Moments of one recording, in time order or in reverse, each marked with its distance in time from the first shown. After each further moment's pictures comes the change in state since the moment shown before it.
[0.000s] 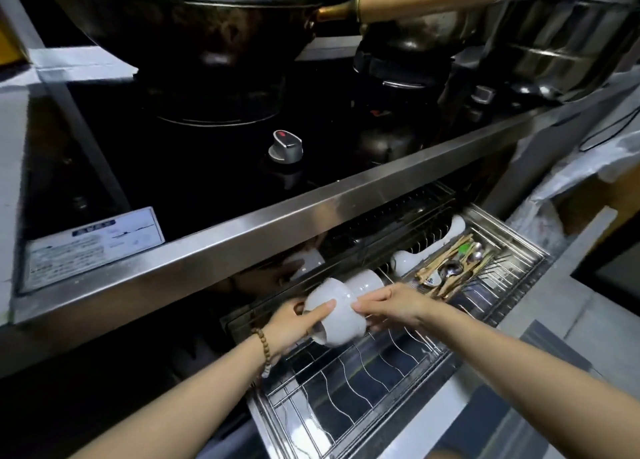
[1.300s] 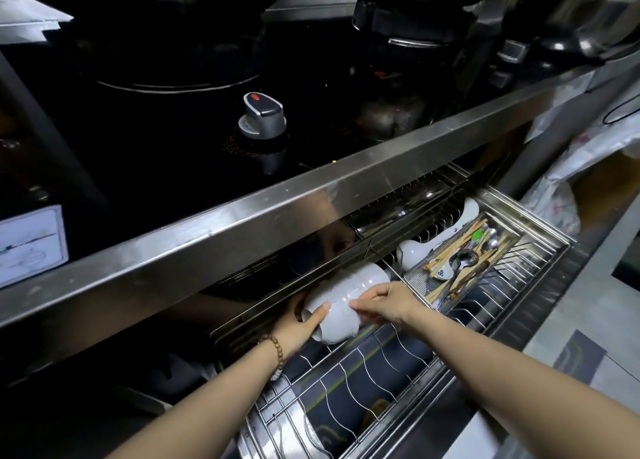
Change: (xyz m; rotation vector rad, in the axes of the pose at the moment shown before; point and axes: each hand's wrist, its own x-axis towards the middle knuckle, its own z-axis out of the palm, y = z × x) left_hand 0.078 -0.054 0.020 0.134 0.104 -0.052; right_hand 0.083 0.048 -0.003 0.135 0.231 0.034
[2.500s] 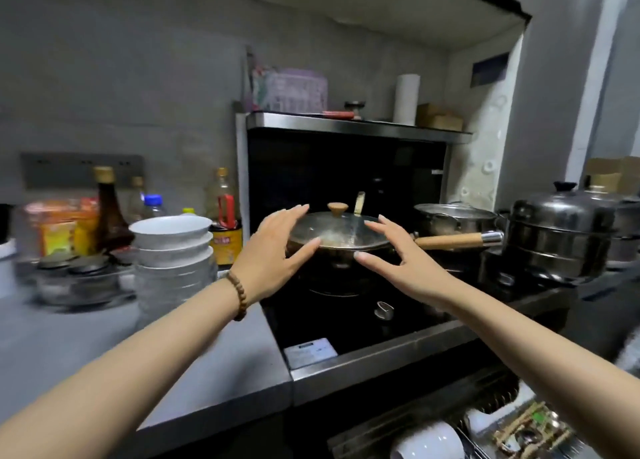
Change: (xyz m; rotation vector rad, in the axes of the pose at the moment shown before) left_hand -0.373 0.243 -0.291 0.659 0.754 1.099; right_hand -0.356 -0.295 0.076 -0.490 0.128 -1.215
